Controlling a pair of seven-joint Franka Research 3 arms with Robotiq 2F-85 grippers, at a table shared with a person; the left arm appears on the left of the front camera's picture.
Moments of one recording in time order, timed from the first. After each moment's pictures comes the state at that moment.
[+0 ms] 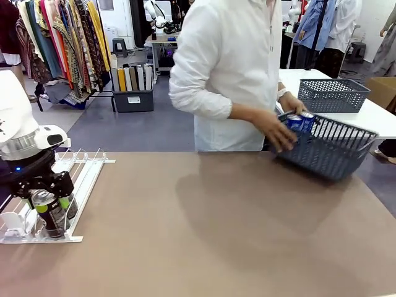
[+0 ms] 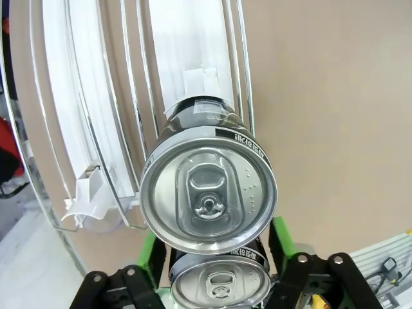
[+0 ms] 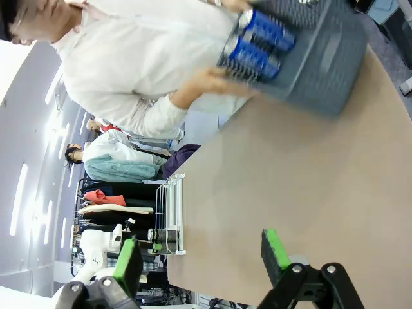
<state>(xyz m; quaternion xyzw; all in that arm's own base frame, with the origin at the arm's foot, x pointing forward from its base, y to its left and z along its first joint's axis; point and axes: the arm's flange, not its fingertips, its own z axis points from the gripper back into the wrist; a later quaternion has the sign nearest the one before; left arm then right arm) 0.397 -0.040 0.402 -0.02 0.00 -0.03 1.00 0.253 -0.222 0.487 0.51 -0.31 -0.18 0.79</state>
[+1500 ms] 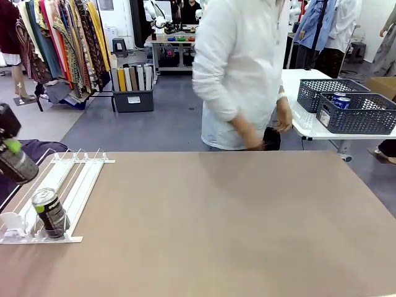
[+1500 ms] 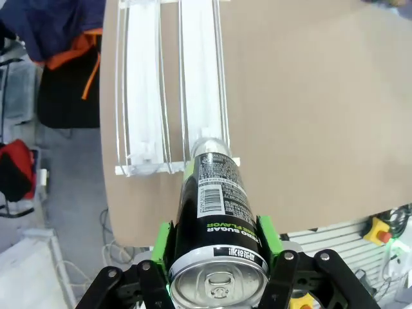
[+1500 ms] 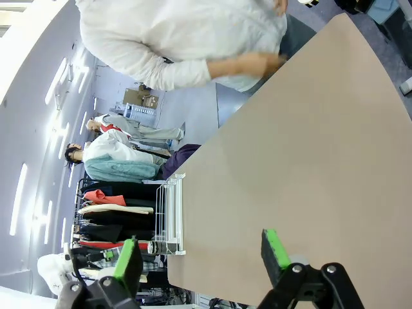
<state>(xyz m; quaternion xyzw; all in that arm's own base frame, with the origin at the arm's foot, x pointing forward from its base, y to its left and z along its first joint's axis) 0.294 -0.020 0.604 -0.04 -0.16 0.01 0.99 0.253 -0.222 0.486 0.51 -0.31 -0.18 0.79</state>
